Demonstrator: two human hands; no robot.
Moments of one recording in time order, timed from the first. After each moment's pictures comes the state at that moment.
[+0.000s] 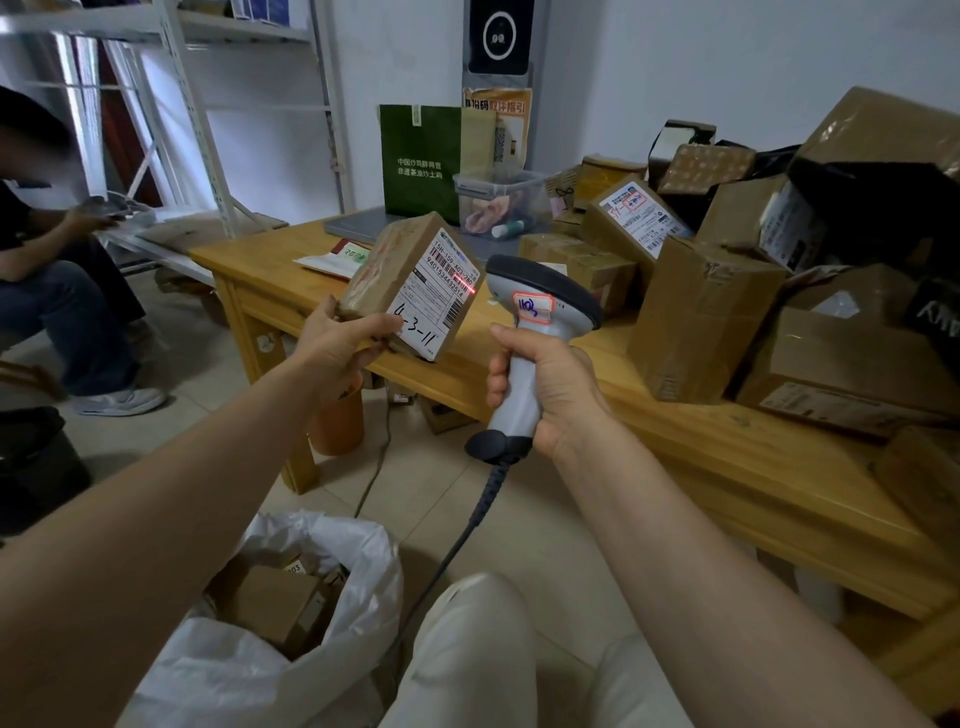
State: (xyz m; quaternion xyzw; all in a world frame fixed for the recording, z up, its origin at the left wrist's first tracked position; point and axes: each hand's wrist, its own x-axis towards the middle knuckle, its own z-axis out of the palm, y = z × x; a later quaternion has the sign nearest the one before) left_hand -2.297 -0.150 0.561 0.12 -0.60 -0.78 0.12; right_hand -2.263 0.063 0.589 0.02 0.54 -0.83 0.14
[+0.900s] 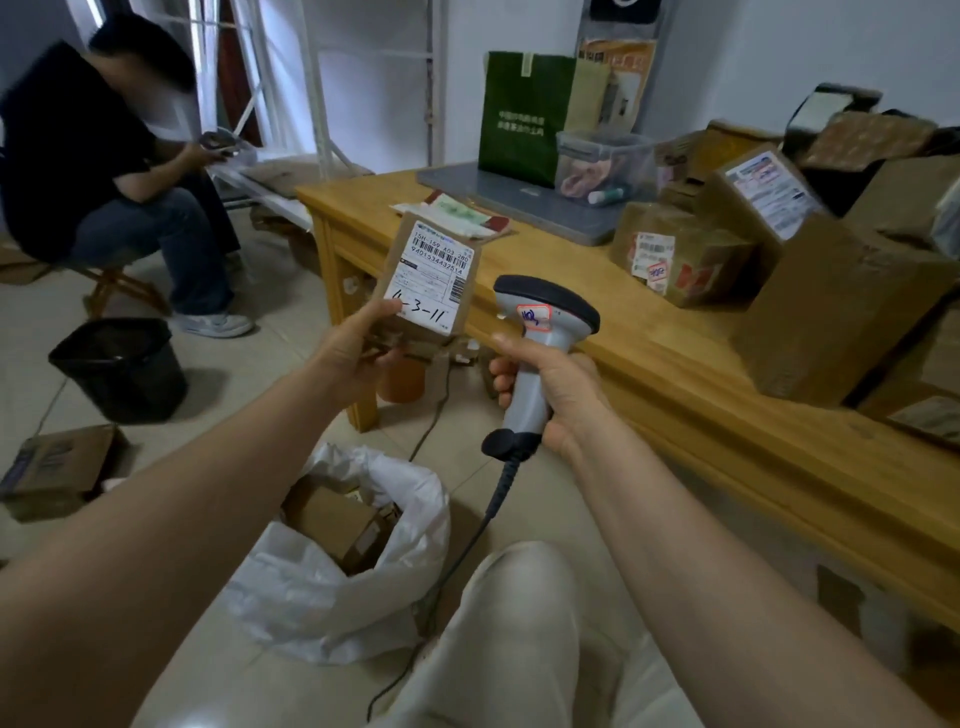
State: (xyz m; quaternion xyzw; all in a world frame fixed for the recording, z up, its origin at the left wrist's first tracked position) left_hand -2.239 -0.202 0.508 0.22 -0.49 -0.83 0.14; right_hand -2.251 0.002 0.543 0.00 0.60 -0.77 0.22
